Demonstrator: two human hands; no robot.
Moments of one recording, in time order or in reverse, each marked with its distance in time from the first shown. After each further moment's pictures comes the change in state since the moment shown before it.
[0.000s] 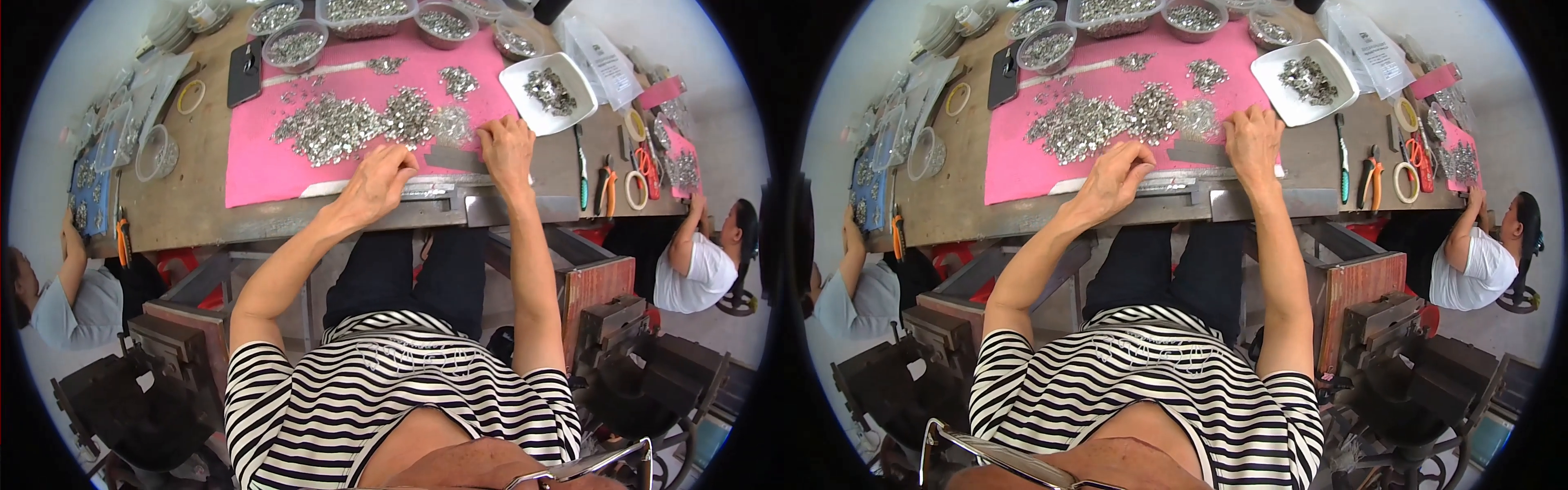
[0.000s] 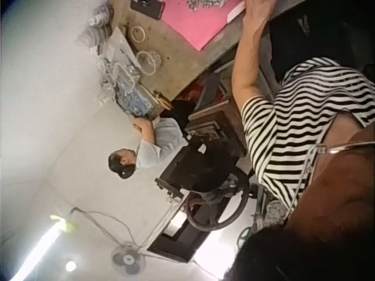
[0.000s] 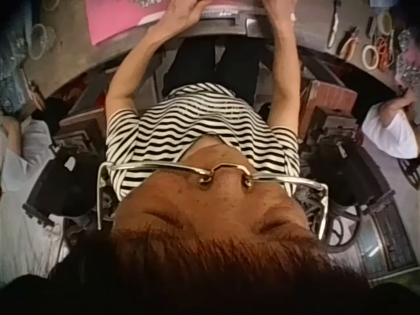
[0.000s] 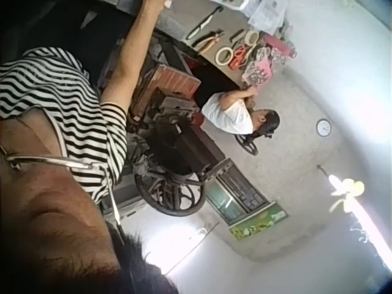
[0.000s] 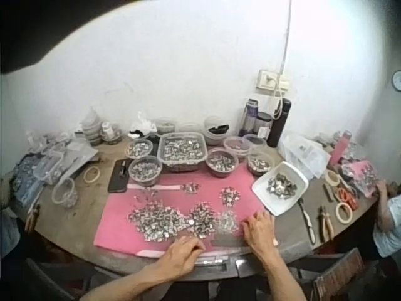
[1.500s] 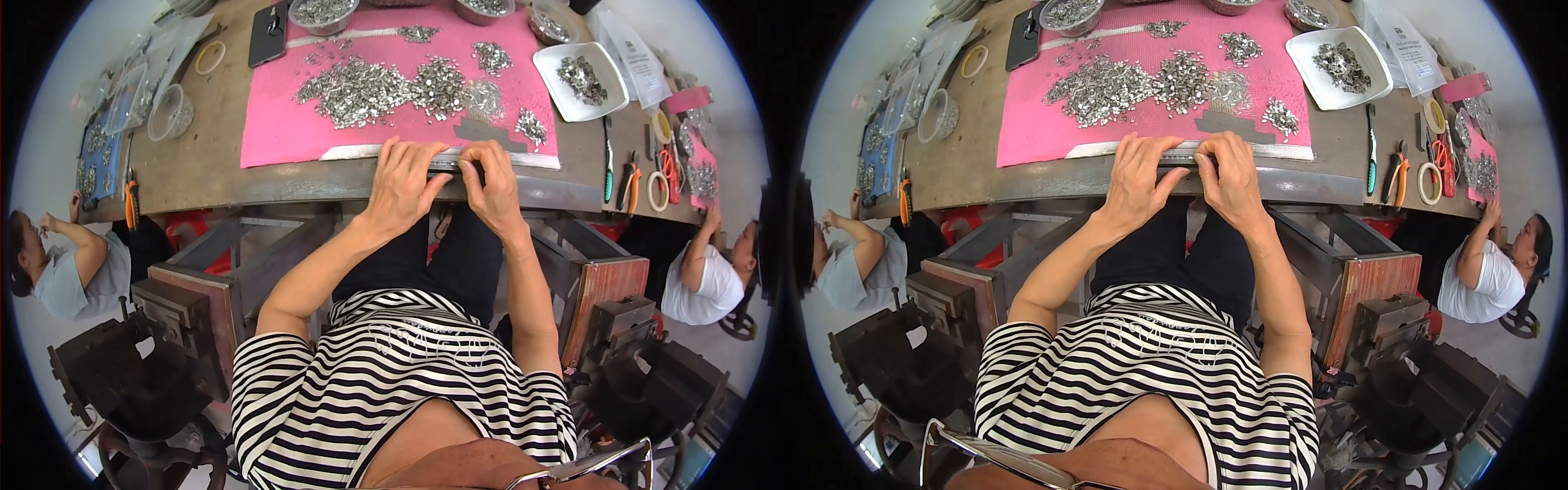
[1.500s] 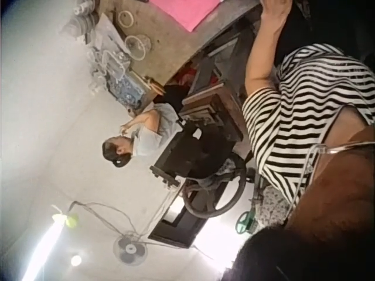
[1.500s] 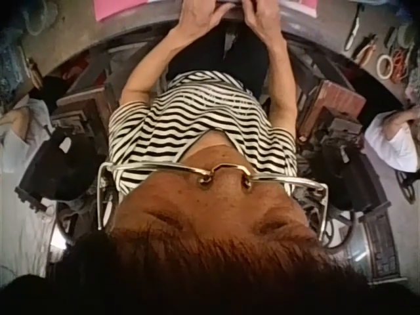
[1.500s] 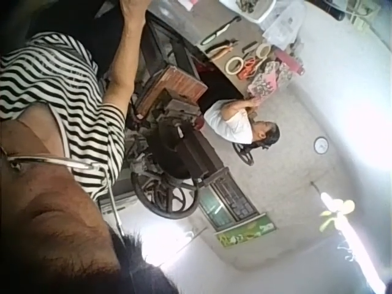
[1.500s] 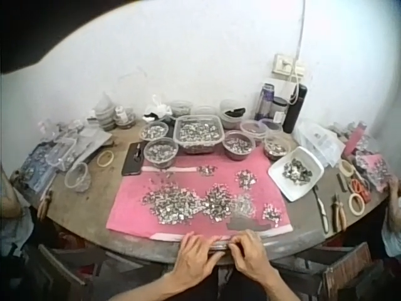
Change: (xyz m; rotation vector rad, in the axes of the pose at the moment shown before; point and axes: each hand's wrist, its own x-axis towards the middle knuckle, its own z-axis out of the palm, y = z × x) left_hand -0.045 0.027 0.030 0.230 0.245 0.042; right_hand -0.060 -0.083 -0.032 0.649 -0.074 -0.157
